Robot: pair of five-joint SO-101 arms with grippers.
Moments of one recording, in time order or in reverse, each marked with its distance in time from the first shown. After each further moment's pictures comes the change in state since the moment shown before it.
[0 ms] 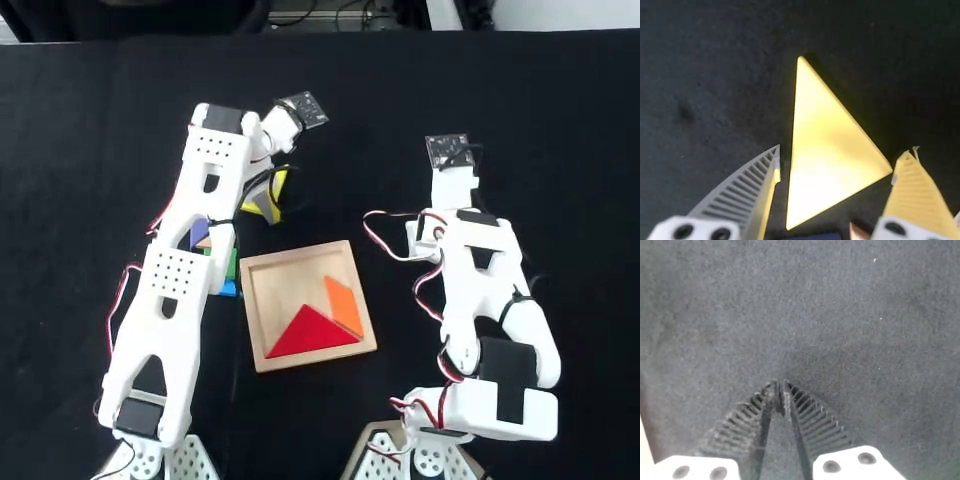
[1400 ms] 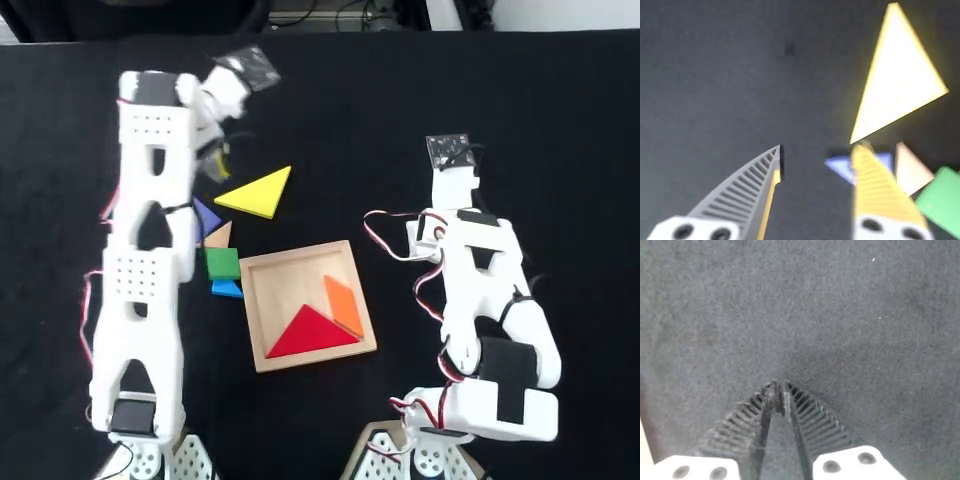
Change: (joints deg) left arm -8.4 -13.5 -0.7 8.0 -5.8; right arm 0.2 0.0 0.0 0.0 0.0
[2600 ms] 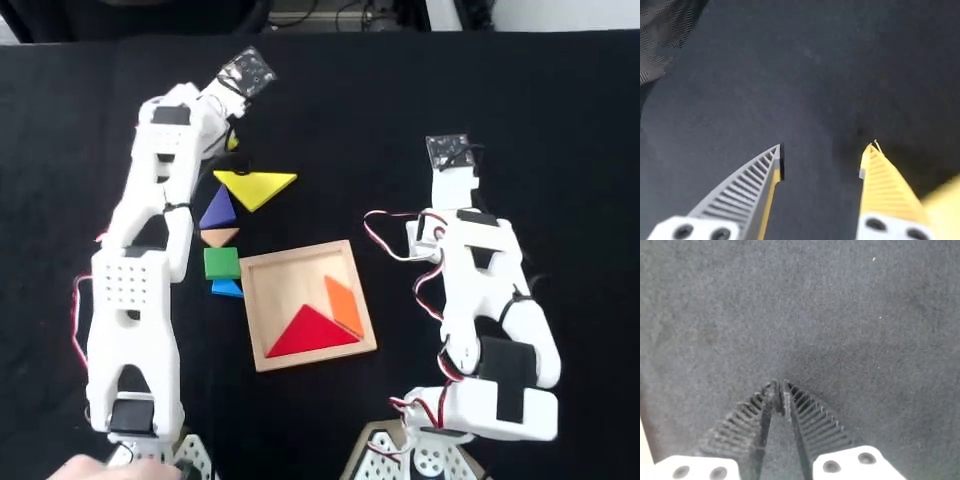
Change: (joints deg) left arm -1.1 -6.0 39.0 -55.4 5.4; right arm 0.0 0.0 0.0 0.0 0.0
